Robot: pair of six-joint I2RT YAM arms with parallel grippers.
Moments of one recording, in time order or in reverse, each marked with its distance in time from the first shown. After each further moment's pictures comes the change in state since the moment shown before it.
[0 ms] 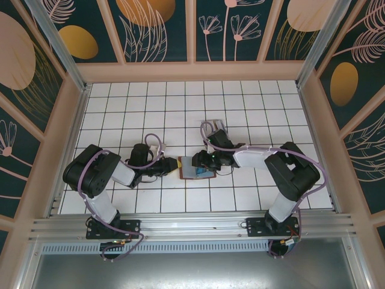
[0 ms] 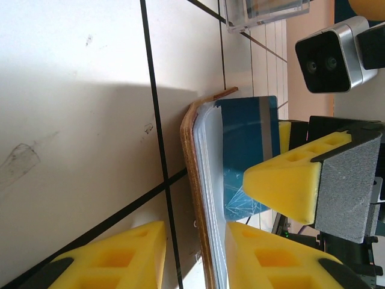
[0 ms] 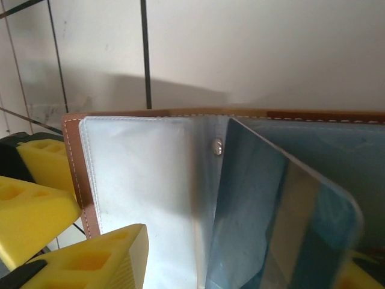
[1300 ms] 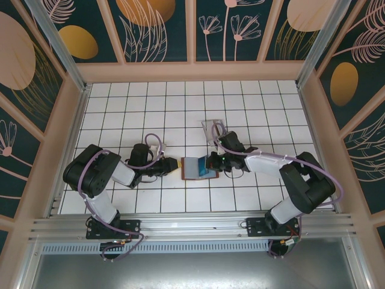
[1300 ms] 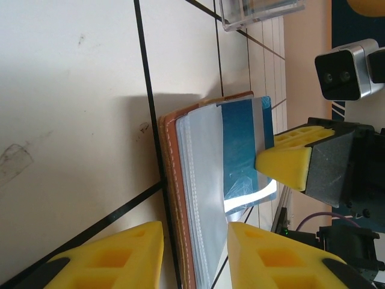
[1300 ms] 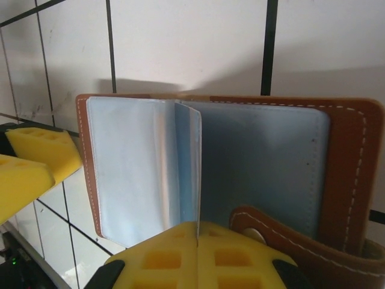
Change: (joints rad) left arm -0.004 0.002 -0.001 0.008 0.011 0.007; right arm -0.074 -0.169 -0.136 -0.012 0.015 -0.056
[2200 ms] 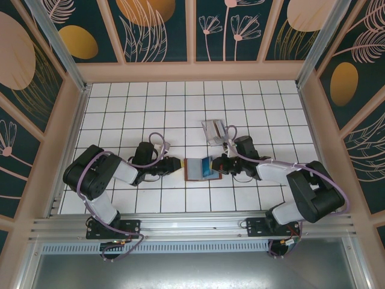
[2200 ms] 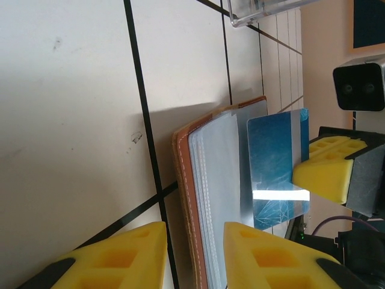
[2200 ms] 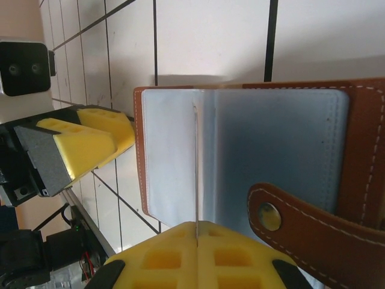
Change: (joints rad) left arm -0.055 -0.016 0.058 -0.117 -0.073 0.036; right arm -0.129 -0.090 -0.191 0.238 -0.231 0.024
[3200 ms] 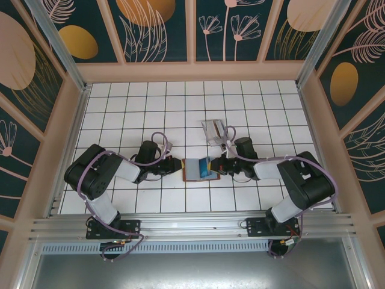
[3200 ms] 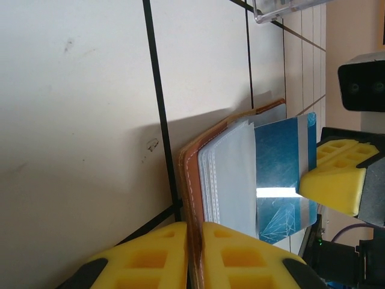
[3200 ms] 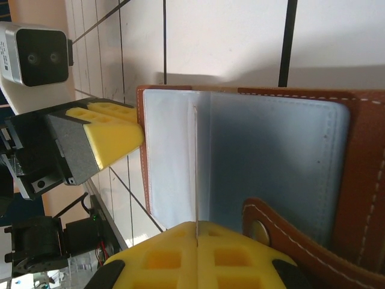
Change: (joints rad) left arm -0.024 0.010 0.047 -0.100 -0.051 0.029; right arm -0.024 0.127 -0.031 0.204 -0.113 0.026
